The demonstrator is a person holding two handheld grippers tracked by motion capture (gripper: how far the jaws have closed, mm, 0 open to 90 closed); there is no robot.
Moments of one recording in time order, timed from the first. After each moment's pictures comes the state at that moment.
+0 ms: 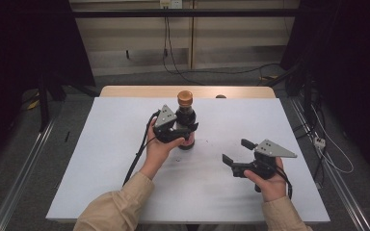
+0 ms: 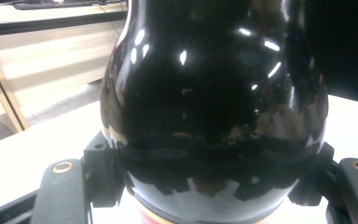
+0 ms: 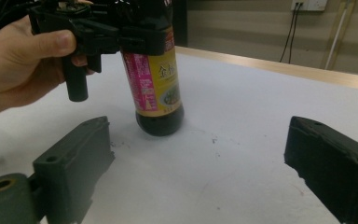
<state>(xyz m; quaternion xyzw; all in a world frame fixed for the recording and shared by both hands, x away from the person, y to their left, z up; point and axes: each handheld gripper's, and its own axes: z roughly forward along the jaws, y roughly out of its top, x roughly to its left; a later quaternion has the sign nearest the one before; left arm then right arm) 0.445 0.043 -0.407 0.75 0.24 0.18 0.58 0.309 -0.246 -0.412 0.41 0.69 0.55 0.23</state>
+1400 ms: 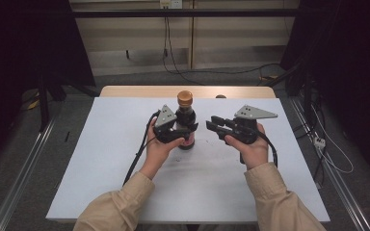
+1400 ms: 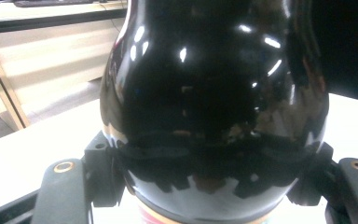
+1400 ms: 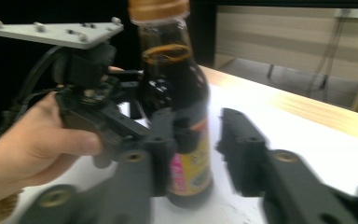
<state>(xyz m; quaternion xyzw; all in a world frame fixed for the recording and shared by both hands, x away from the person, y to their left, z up) 0.445 0.043 -0.407 0.76 0.24 0.18 0.58 0.370 -0.202 -0.344 0.37 0.72 0.56 0.20</state>
